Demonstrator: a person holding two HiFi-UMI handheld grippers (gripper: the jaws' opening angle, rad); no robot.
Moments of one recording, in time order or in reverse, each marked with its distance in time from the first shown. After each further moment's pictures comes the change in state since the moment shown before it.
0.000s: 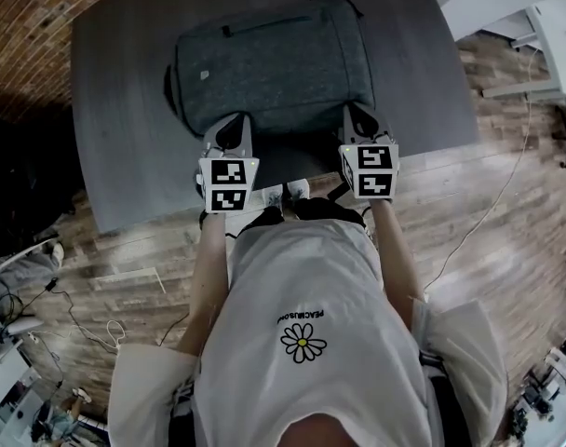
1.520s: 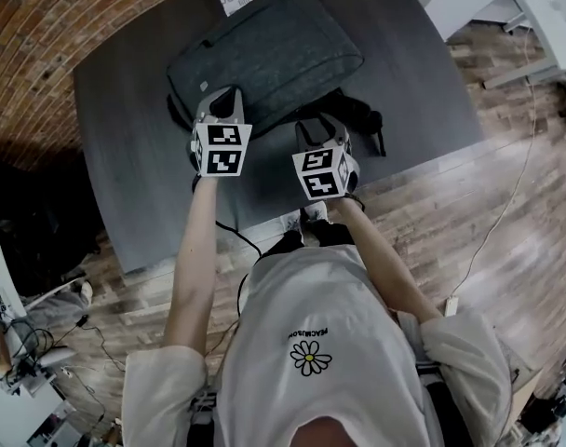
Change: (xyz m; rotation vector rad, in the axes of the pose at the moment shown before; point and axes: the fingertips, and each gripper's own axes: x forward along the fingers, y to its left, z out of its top) left arm 0.094 0.058 0.075 0.205 -0.035 0.000; right arm 0.077 0.053 -0.006 0.003 0.066 -0.031
